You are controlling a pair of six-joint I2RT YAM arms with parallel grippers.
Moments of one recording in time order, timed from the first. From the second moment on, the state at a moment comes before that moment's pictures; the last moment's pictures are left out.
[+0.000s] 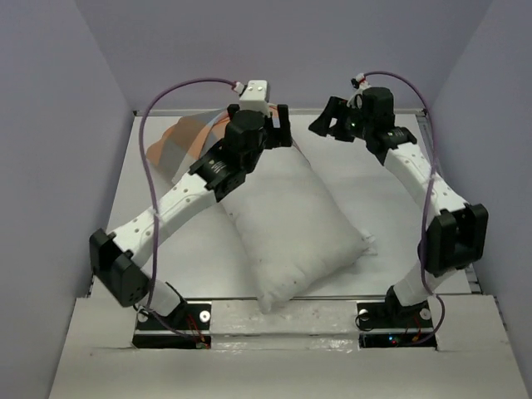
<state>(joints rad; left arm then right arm) -0.76 1.52 1.52 -0.18 -0.42 -0.33 0.26 1.69 1.55 -0.31 -0.35 0.47</state>
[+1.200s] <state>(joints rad) -0.69 1.81 1.40 0.03 -0.72 0.32 0.67 1.16 0.86 -0.22 -0.11 0.41</state>
